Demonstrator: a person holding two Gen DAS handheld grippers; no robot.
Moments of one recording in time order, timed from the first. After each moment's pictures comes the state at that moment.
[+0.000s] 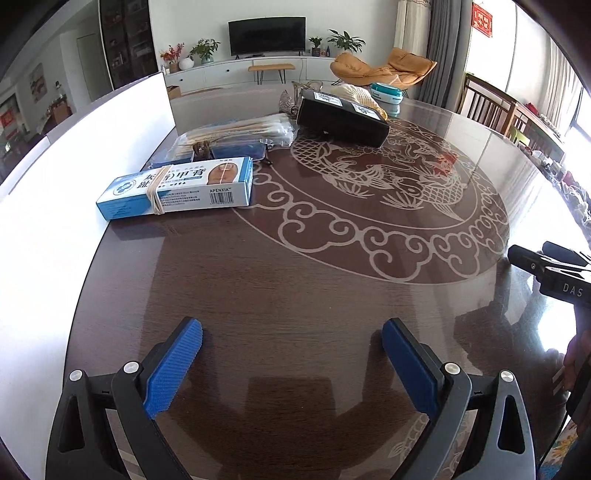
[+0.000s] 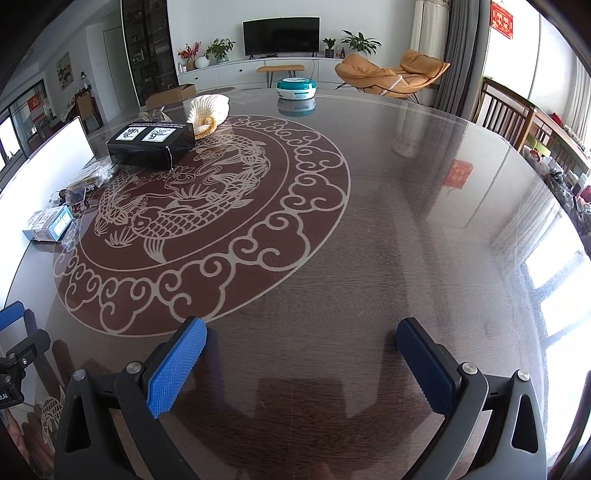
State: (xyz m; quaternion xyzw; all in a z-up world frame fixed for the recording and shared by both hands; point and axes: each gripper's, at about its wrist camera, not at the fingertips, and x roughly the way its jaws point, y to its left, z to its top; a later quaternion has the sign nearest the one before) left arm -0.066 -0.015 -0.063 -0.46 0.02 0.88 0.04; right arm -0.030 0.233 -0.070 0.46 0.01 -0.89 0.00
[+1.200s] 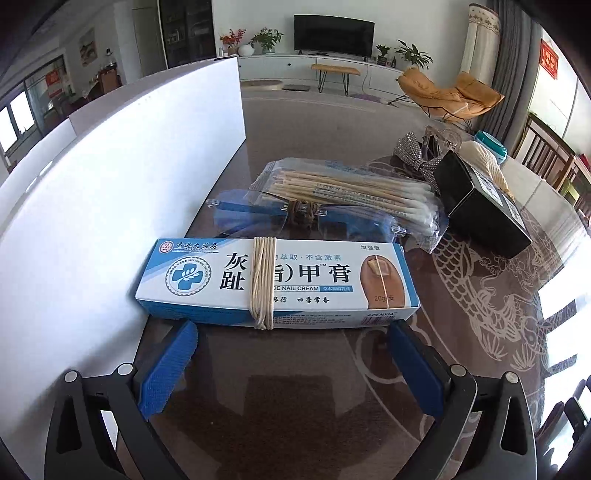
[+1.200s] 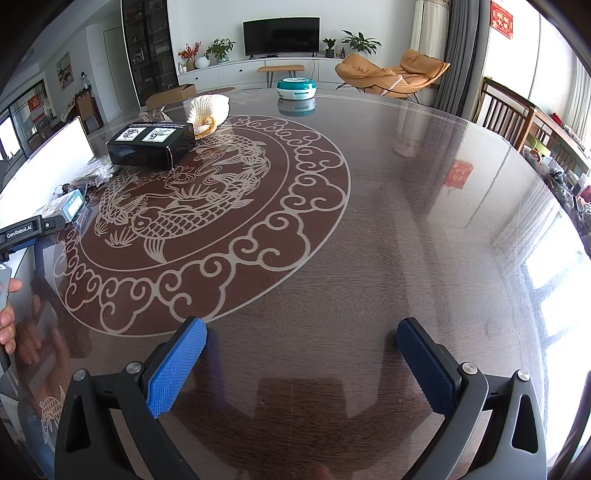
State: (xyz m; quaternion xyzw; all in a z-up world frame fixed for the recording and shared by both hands) left arm -0.188 -0.084 -0.063 -0.47 -0.02 0.88 -0.04; right arm -0.031 0.232 -0.071 0.46 0.01 -0.89 0.00
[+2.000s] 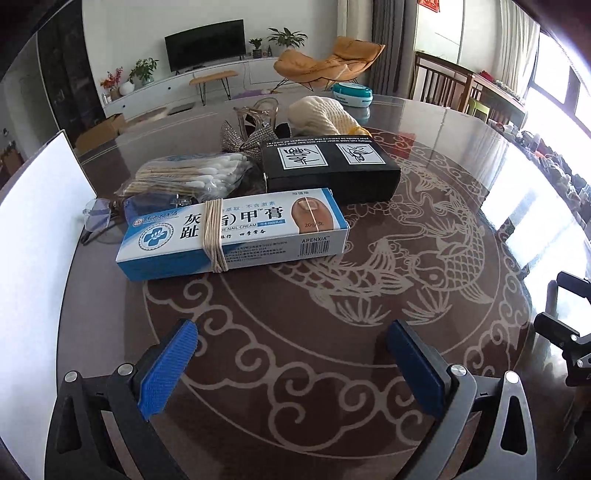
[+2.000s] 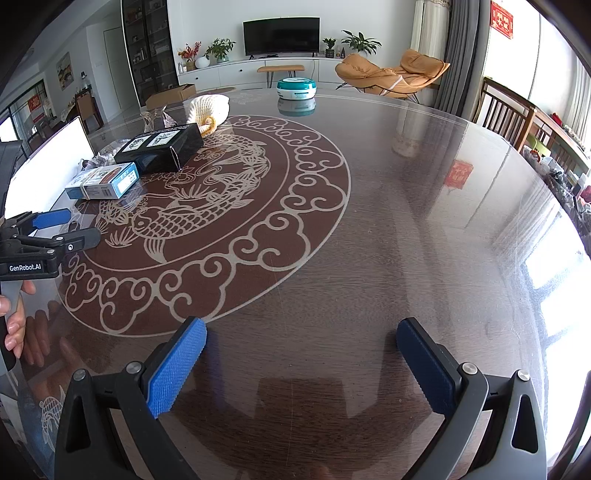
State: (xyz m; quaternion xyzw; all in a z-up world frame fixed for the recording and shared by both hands) left arm -0.177 -0.006 -0.051 -0.46 0.08 0.87 0.14; right arm -0.031 0.231 -0.071 0.46 0.01 -0.89 0.00
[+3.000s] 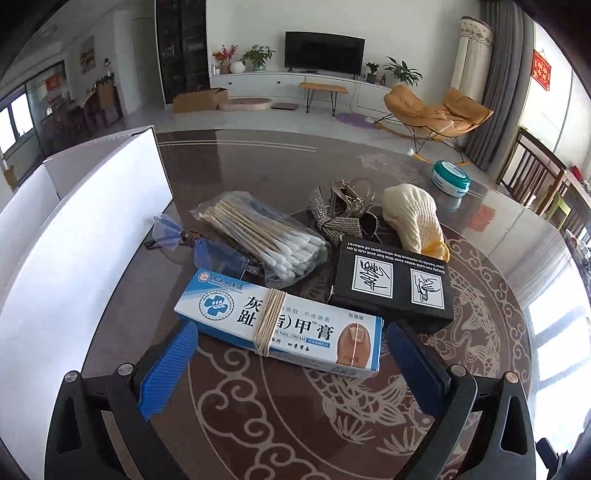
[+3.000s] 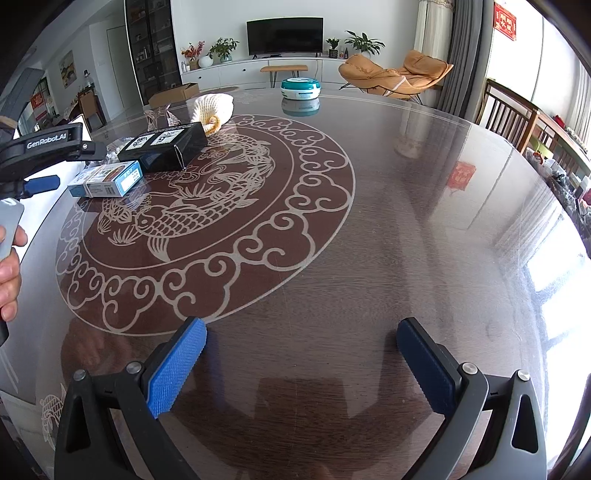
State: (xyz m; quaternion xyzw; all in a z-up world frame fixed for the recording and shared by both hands) left arm -0.230 0.003 -0.019 -0.44 -0.04 0.90 -0.06; right arm -0.031 0.229 -0.070 0.46 0.01 -0.89 0.01
